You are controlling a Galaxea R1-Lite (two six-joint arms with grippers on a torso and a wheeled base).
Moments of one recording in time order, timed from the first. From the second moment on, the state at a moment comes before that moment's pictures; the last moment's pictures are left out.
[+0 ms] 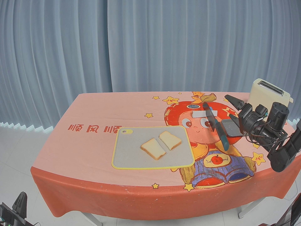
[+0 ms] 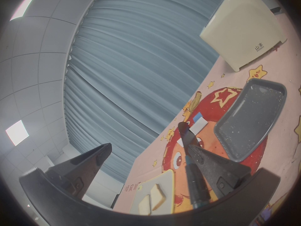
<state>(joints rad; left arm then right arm) 0.00 0.03 -0.02 0.00 0.00 0.01 0.21 1.91 -0.51 -1.37 0.18 0.99</state>
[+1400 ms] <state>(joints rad) 0.00 0.03 -0.02 0.00 0.00 0.01 0.48 1.76 -0.46 -1.46 0.01 0.62</state>
